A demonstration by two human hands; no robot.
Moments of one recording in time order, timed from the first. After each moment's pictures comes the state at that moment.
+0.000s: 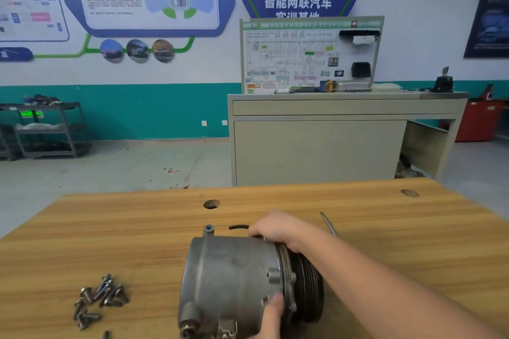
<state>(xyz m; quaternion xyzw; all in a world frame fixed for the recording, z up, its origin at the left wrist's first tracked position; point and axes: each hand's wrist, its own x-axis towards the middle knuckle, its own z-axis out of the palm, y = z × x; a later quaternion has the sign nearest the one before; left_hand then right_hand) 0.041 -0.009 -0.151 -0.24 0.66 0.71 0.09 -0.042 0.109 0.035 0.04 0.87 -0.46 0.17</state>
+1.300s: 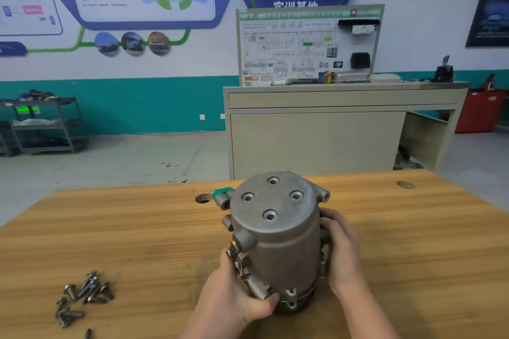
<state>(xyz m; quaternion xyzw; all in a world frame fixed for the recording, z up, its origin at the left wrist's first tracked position) 0.032 -0.003 -0.034 0.12 0.86 0.50 -0.02 0.005 0.191 -0.026 0.03 0.59 -0.76 -0.26</state>
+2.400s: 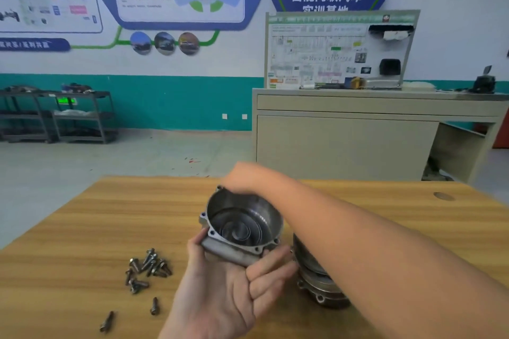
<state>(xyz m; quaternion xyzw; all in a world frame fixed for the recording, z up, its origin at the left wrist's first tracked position) 0.075 -0.091 0.020 -0.05 0.15 0.91 0.38 -0.059 -0.011 0.108 -0.18 0.98 -0.08 0.03</state>
